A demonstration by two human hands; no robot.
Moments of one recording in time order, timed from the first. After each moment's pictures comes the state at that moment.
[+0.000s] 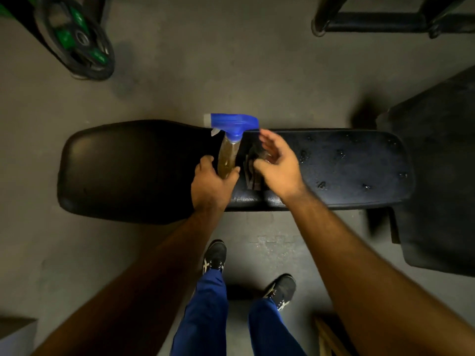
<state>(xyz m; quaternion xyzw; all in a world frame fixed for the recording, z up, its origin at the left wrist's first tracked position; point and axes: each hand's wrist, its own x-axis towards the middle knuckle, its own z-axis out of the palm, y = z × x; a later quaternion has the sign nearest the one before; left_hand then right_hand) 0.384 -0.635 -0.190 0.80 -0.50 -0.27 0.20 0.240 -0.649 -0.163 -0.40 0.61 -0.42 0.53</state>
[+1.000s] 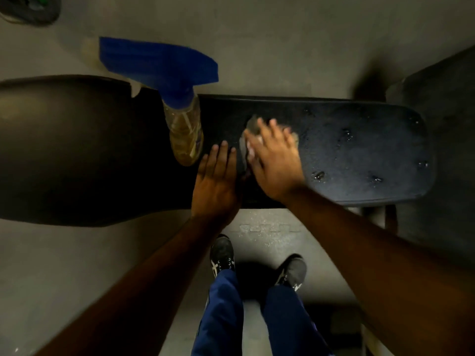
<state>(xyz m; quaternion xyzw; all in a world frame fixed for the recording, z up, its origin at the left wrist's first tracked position) 0.326 -0.618 -0.320 0.60 -0.79 -0.12 0.10 0.159 -0.665 -0.311 -0.77 0.61 -0.03 0.17</state>
